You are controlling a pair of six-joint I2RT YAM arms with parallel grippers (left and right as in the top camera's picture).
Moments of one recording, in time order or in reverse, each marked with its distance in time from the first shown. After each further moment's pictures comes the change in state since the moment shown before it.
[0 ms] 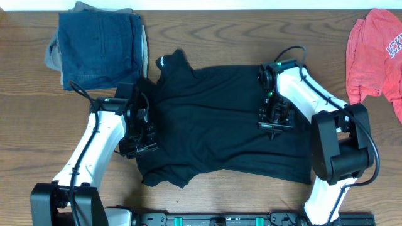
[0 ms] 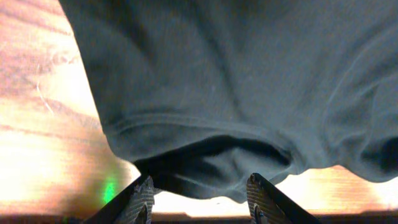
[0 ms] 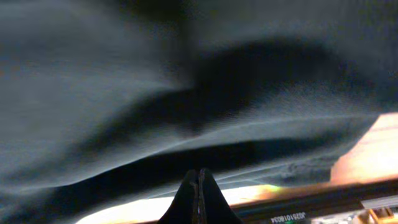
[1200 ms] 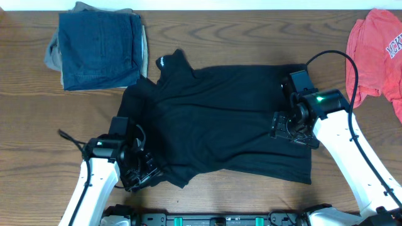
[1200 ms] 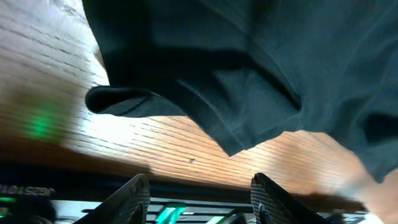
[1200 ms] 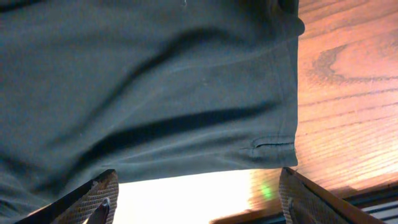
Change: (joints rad) left arm 0.000 -0.363 -0.301 0.007 0.156 -0.313; right arm 0.000 -0.578 -0.238 0.104 0.111 0.092
